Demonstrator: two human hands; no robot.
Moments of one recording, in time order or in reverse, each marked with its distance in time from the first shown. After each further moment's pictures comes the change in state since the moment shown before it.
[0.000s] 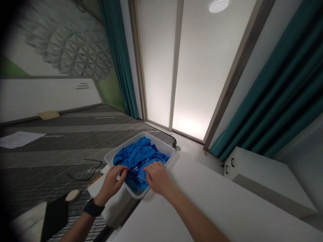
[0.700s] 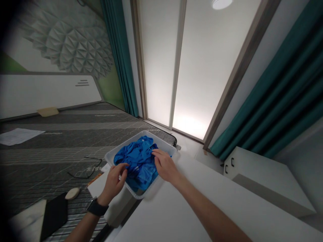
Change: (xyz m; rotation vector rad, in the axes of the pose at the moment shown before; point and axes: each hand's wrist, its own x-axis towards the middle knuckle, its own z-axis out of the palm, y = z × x) left_hand -0.007 -0.003 0.011 -0.016 0.080 -0.028; right_hand 0.023 0.020 -0.032 0.241 0.104 0.181
